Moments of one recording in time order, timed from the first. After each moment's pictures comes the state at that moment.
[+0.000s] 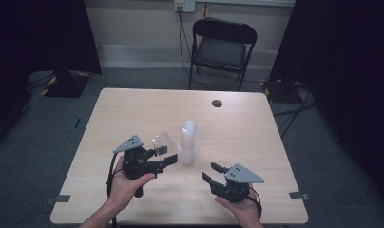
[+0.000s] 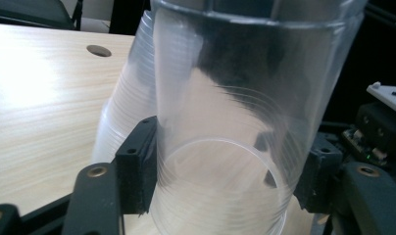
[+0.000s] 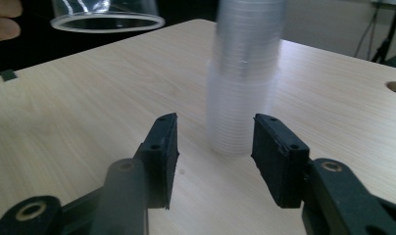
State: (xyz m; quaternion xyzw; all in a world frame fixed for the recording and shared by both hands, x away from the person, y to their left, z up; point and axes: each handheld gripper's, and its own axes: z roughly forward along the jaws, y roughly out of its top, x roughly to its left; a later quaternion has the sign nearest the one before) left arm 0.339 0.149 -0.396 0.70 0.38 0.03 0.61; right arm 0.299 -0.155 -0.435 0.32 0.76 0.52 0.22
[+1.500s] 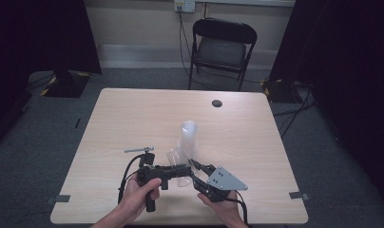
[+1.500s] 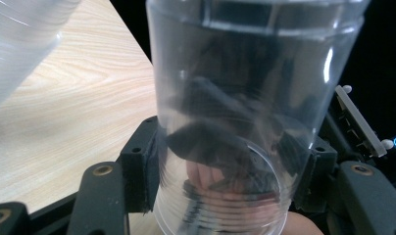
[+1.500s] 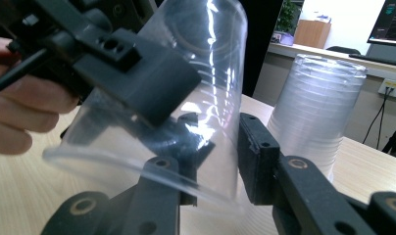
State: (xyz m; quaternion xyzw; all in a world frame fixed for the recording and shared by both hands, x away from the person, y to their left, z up) left arm 0.336 0.122 -0.425 0.63 0.41 -0.23 0.63; right arm 0.297 -0.110 -0.431 0.22 0.71 0.61 0.27
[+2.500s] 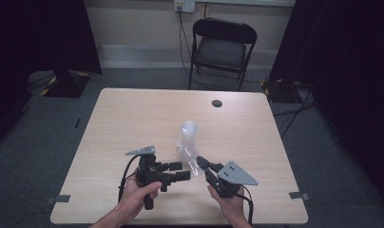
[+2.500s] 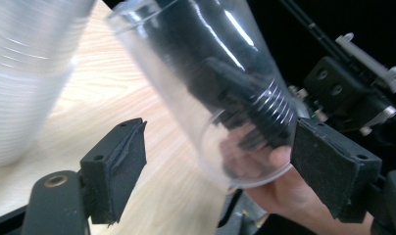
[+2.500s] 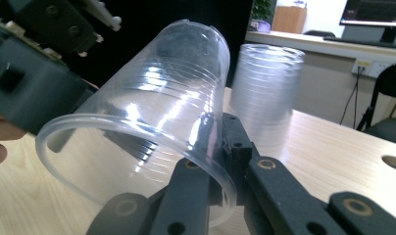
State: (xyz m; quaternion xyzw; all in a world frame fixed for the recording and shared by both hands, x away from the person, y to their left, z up) left arm 0.338 0.124 -0.424 0.68 0.36 -0.15 0.62; right arm 0.305 -0.133 -0.423 0.28 0.70 0.59 0.28
